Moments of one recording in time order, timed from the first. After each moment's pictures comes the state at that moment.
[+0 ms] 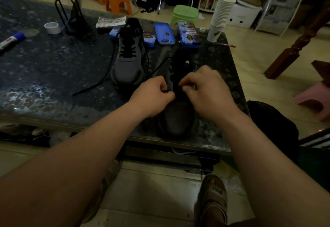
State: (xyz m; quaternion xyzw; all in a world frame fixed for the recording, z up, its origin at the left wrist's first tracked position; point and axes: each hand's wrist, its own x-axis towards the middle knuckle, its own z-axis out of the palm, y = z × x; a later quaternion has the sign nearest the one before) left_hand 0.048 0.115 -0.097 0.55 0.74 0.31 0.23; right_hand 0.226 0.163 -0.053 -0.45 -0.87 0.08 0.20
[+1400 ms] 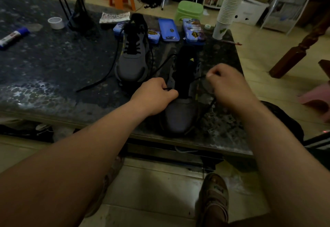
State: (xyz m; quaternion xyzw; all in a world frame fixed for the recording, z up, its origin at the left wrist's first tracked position) left_hand 0.046 0.110 -0.092 0.51 0.76 0.29 0.28; right_hand 0.235 0.179 -0.035 -0.56 -0.76 0.26 0.21
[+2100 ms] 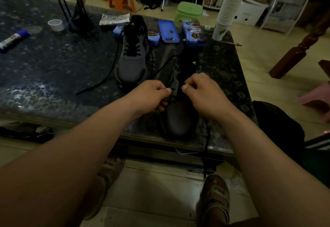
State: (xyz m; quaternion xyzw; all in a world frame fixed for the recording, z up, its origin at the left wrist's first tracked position) left_hand 0.033 0.107 -0.093 0.45 0.67 0.38 0.44; right_hand 0.205 0.173 -0.071 -0.48 -0.82 0.25 0.18
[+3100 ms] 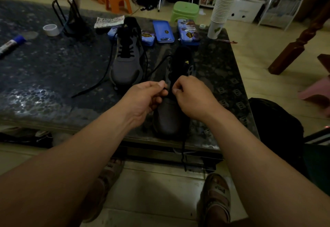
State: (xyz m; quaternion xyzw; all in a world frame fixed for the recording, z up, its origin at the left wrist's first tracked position) left_hand 0.049 0.098 -0.095 0.27 0.57 0.54 0.55; right_hand 0.199 0.166 -0.073 -0.47 -0.85 0.19 0.14
